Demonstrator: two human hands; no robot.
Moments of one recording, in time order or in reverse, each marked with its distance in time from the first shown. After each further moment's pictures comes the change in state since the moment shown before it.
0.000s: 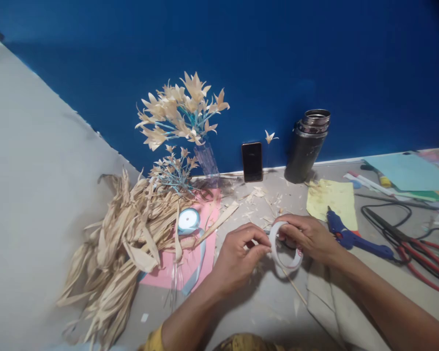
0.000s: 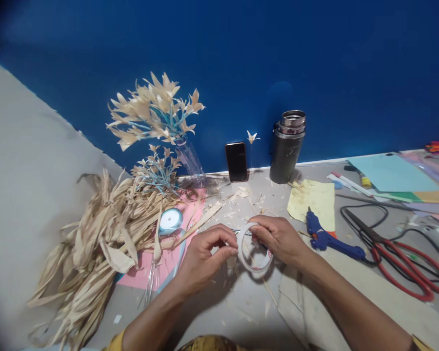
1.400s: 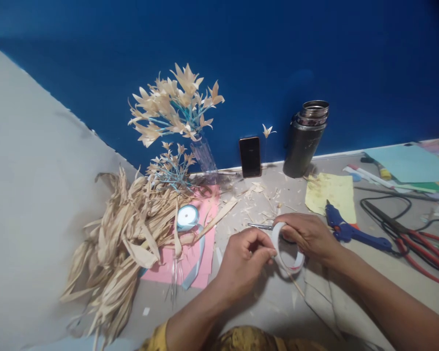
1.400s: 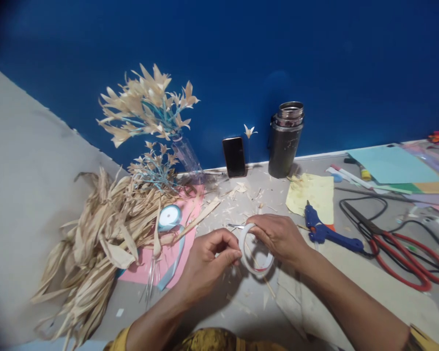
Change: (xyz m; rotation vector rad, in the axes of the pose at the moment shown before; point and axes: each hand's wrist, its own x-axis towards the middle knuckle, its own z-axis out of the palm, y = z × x) left_hand -0.011 0.013 0.021 -0.129 0.043 -0.250; right_hand -0.008 0.011 0.003 -0.343 0.128 -0.285
